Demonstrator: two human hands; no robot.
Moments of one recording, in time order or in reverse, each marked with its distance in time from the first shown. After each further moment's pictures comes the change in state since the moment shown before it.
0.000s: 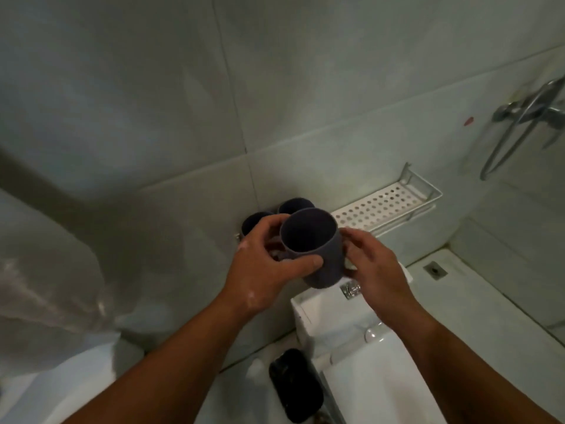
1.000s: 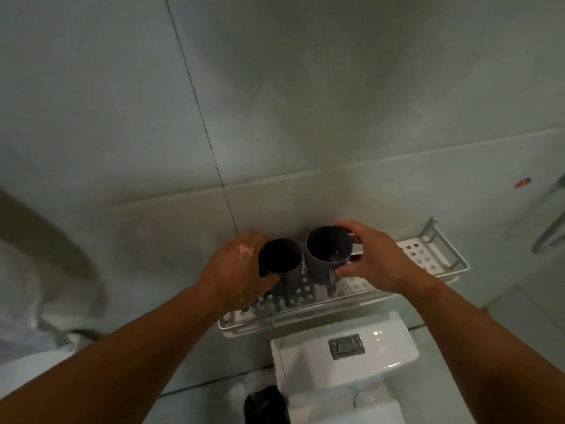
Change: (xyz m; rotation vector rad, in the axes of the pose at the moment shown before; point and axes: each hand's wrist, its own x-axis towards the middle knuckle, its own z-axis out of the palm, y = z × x) left_hand 0.105 -0.033 0.021 0.934 0.081 0.071; right_hand 0.205 0.002 -0.063 -0.580 -0.504 -0.403
